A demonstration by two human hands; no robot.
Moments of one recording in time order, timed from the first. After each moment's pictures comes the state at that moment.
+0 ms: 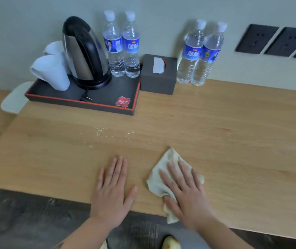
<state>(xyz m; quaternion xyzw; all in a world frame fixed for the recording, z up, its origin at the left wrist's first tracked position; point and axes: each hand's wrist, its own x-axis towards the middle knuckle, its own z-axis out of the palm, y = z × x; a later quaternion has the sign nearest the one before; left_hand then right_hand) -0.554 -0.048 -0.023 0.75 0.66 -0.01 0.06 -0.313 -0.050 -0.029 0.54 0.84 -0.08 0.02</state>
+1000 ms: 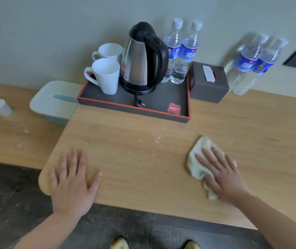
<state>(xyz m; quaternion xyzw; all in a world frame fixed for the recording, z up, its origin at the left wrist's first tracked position) -0.826 -0.015 -0.034 0.61 0.79 0.00 0.07 -0.401 0.025 -0.023 0.58 0.81 -0.06 0.07</state>
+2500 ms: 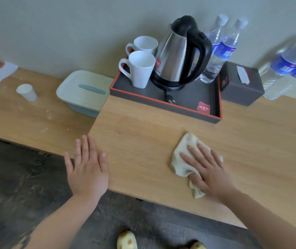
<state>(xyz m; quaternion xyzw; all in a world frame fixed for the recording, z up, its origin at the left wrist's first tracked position) -0.861 -0.009 -0.039 0.55 0.83 0.07 0.07 -0.517 0.031 -0.018 0.50 0.86 -0.07 0.06</state>
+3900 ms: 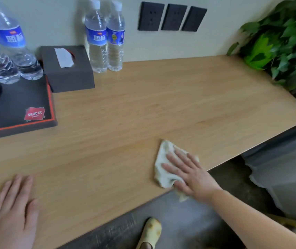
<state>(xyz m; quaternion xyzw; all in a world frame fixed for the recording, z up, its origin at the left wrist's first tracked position) -0.661 0.022 -0.068 0.77 0.61 0.13 0.15 -0.207 -0.115 -0.014 0.64 0.76 -0.05 0.11</state>
